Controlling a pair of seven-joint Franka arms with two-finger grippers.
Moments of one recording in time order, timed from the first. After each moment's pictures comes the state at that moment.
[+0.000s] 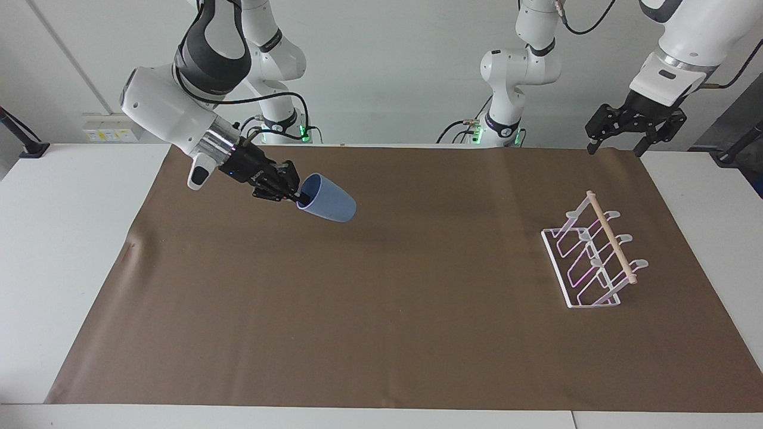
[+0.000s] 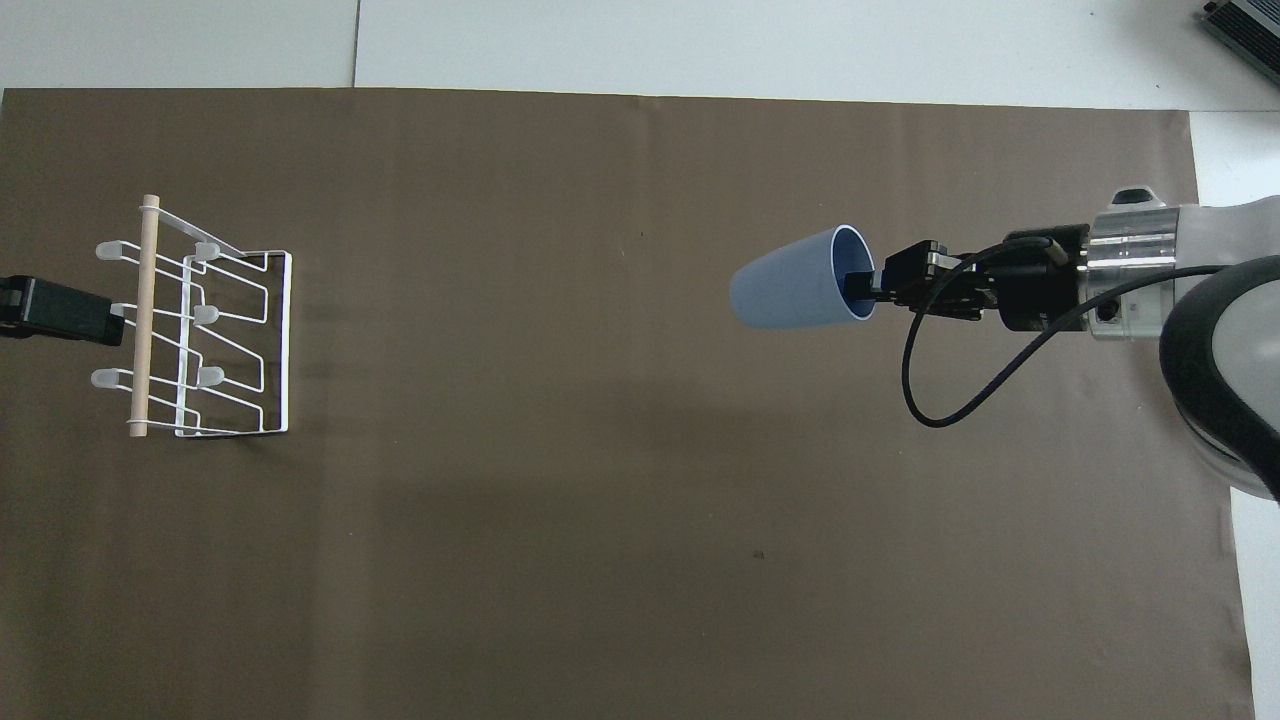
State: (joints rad) left arm -0.09 -0.03 0.02 -1.51 -0.01 1.49 0.06; right arm -0.02 0.02 0.08 -1.88 0.93 1.97 -0.11
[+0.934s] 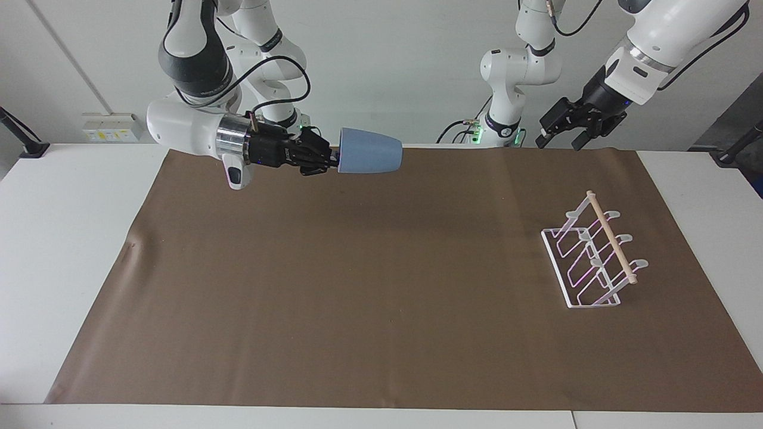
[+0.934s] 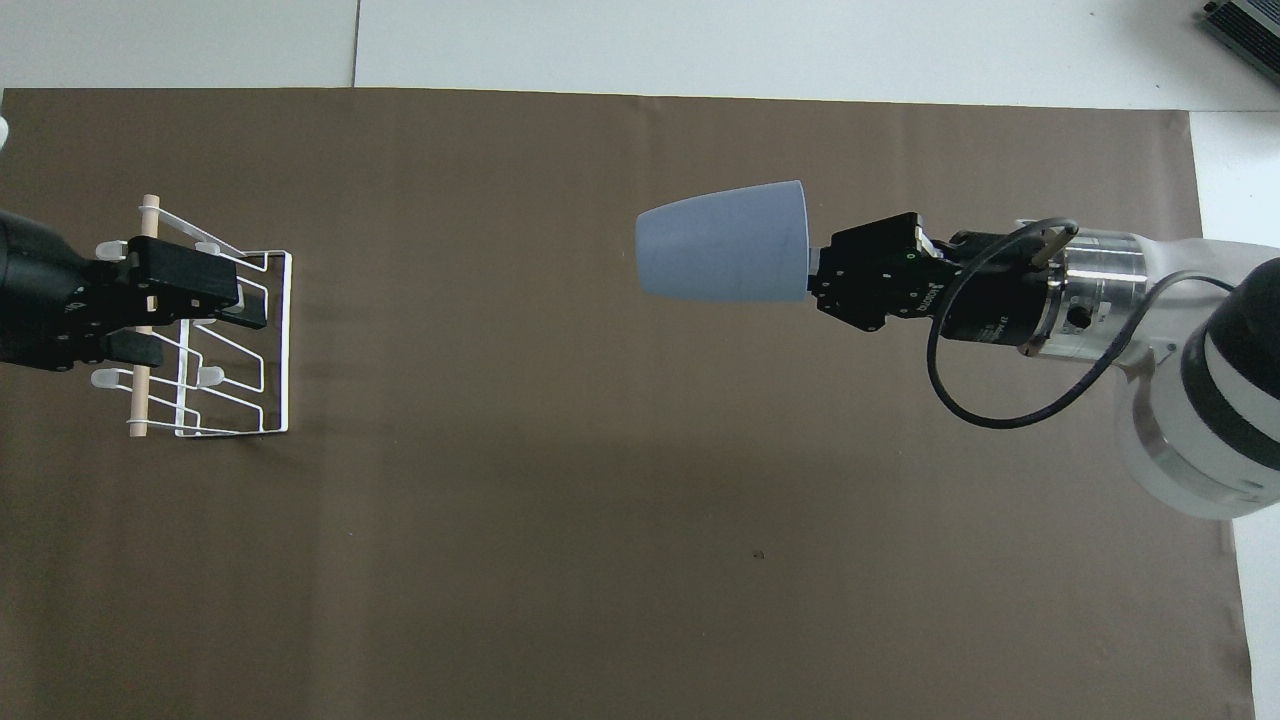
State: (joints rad) left arm -0.10 -0.03 -0.04 -1.51 -0.35 1.50 -0.40; right arm 0.03 0.01 0.08 -1.96 1.57 1.85 -0.17
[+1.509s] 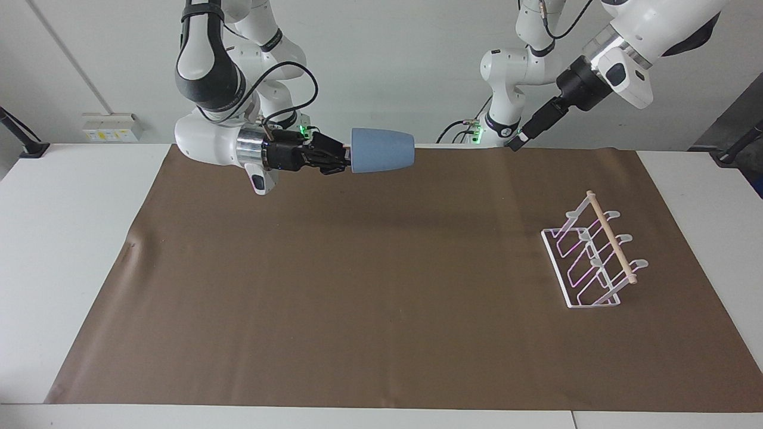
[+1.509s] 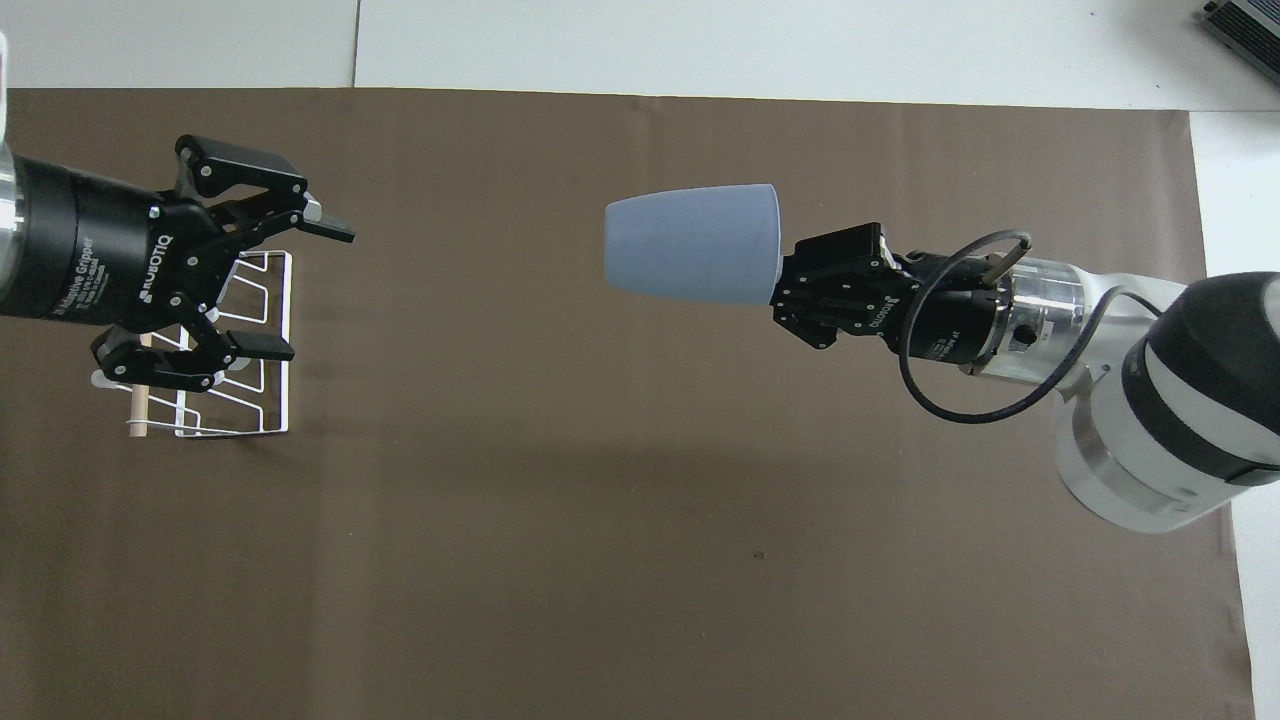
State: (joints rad) left arm -0.10 -0.01 -0.10 -1.50 -0.55 1.66 -1.12; right arm 0.09 0.01 0.08 -2.02 1.72 1.88 -0.17
